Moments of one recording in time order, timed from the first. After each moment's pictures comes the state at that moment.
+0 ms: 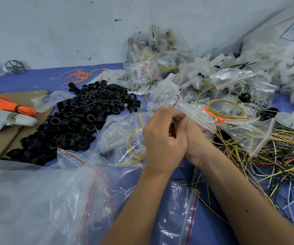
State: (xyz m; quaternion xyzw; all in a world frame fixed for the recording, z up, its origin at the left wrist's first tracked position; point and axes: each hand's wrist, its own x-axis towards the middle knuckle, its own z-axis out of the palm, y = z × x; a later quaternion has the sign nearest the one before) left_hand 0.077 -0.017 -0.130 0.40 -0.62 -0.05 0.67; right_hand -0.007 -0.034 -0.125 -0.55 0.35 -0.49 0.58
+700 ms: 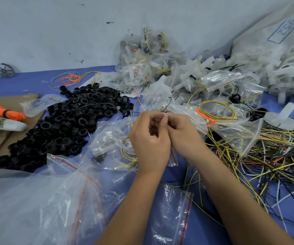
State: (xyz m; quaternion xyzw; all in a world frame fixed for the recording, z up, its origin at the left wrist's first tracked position) left_hand 0.079 -0.023 -0.136 0.46 -0.52 -0.14 0.71; right_hand -0.013 -0.044 -0.120 -0.65 0.45 -0.47 0.38
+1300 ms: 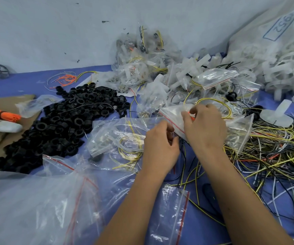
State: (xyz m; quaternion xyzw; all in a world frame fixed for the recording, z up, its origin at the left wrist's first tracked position) left_hand 0.065 -0.030 -0.157 0.55 -0.66 -0.20 0.46; right_hand -0.055 -0.052 -0.118 -0.57 0.74 -0.34 -0.05
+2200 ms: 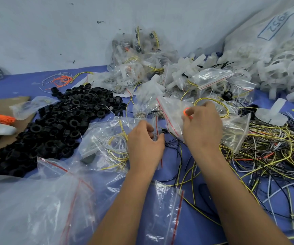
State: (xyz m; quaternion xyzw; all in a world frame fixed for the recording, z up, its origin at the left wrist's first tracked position) left_hand 0.081 -0.033 -0.153 0.64 -0.58 -0.16 0.47; right_hand -0.057 -0.048 -0.112 -0.57 0.74 -0.34 -0.03
